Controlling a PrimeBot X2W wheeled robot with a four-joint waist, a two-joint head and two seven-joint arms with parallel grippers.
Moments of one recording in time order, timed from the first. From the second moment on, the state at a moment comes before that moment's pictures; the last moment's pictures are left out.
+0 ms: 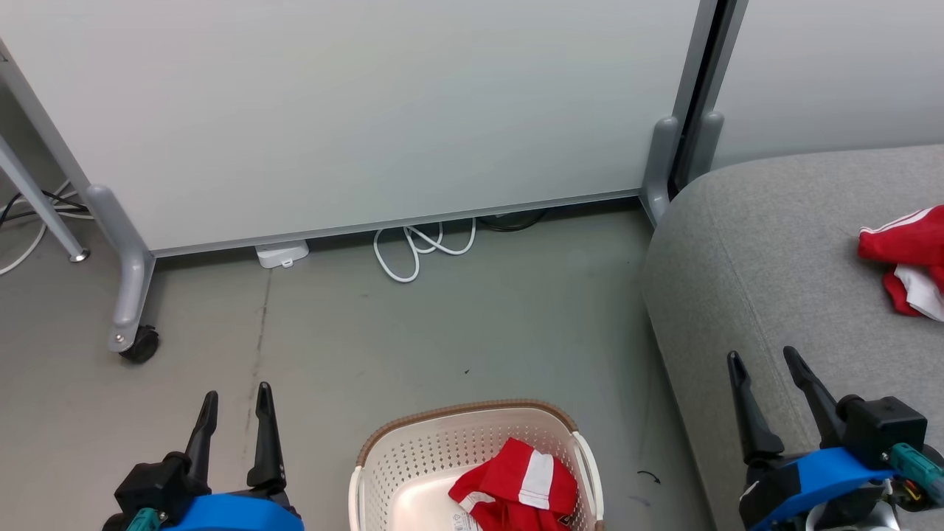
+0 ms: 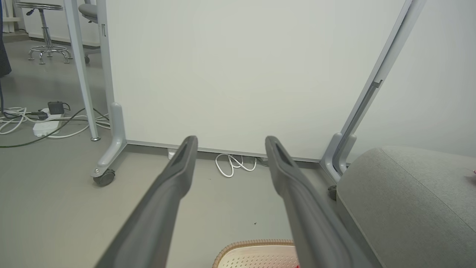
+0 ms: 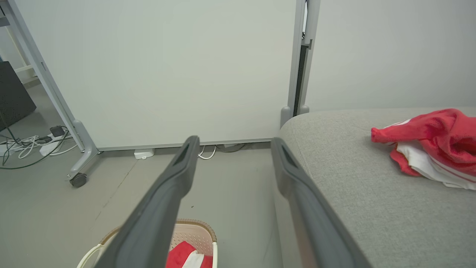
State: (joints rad) left arm -0.02 0.05 0.01 0.34 -0.26 -0.12 -0.26; right arm 0.00 -0.05 -0.07 0.08 0.11 0.13 -0.03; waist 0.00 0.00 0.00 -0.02
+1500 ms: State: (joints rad) left arm -0.41 0.11 -0.29 0.74 -0.33 -0.13 -0.26; right arm -0.26 -0.05 0.12 0.12 0.20 0.13 -0.18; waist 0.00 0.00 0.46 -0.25
